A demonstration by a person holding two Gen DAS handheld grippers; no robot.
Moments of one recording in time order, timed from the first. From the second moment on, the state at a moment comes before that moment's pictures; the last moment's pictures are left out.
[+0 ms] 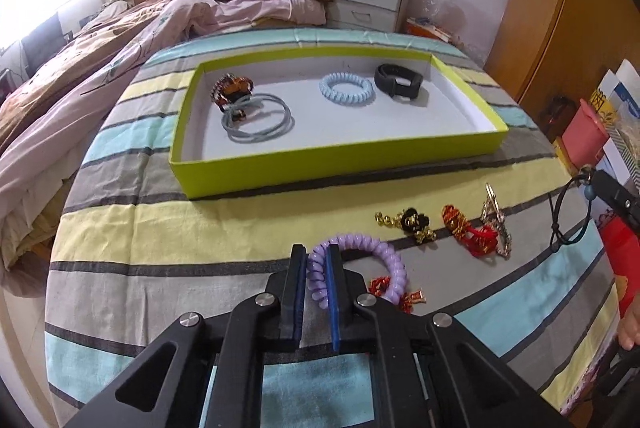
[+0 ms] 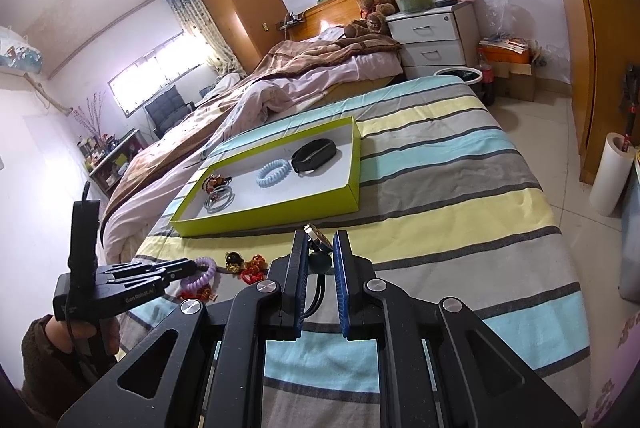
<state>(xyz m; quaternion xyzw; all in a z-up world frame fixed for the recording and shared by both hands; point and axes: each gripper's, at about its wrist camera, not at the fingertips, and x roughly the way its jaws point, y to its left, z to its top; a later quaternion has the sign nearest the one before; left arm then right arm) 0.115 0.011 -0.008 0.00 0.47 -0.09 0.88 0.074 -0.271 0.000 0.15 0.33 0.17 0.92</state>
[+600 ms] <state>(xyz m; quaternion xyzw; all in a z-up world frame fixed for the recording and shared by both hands) 0.113 0.029 0.023 -0.03 0.43 -0.09 0.90 0.077 -0.264 0.009 0.14 0.32 0.17 0.92</state>
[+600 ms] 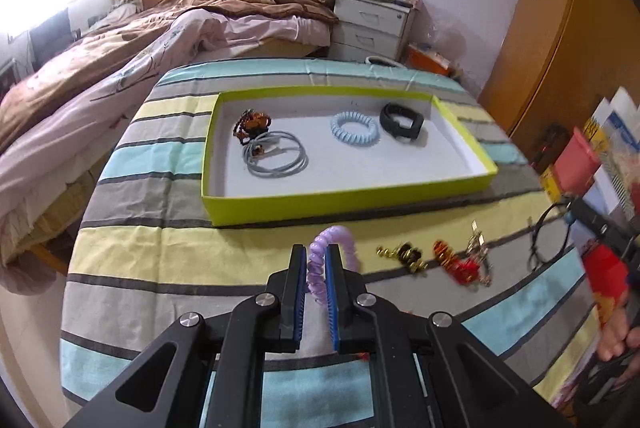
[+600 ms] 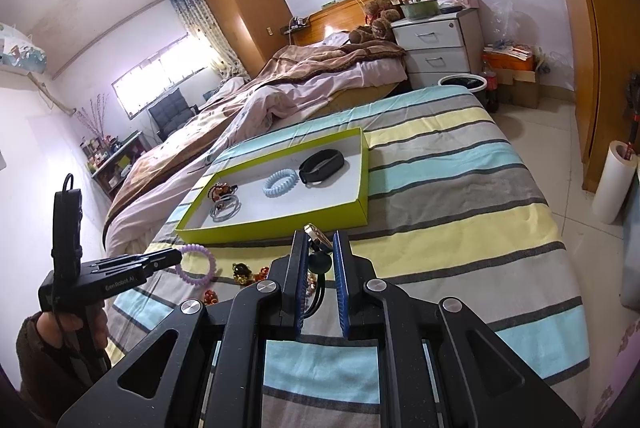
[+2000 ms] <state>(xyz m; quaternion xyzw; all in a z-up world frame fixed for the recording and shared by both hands) 0.141 0.038 0.023 -0.01 0.44 -0.09 0.89 0.106 -0.246 0.020 0.12 0.32 0.19 0.92</state>
